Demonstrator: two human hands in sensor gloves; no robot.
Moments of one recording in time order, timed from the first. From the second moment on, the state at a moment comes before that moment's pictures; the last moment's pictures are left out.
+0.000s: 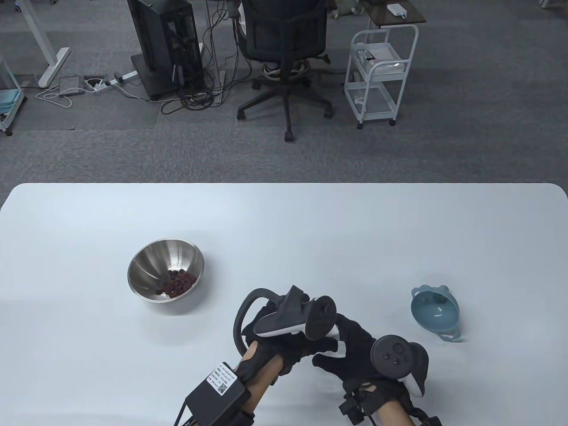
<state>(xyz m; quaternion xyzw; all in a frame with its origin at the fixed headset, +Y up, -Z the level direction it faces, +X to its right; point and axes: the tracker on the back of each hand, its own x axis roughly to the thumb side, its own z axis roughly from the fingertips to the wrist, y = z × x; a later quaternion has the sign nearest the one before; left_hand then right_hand) -0.018 -0.620 -0.302 -0.09 -0.26 -0.05 0.96 0.152 -0.732 -0.272 0.15 -0.06 0.90 0.41</state>
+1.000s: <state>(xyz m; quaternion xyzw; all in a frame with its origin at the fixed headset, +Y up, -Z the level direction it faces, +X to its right) -0.022 -0.624 -0.296 -0.17 -0.37 0.01 0.91 0.152 -0.735 -0.274 0.16 -0.03 0.89 0.42</state>
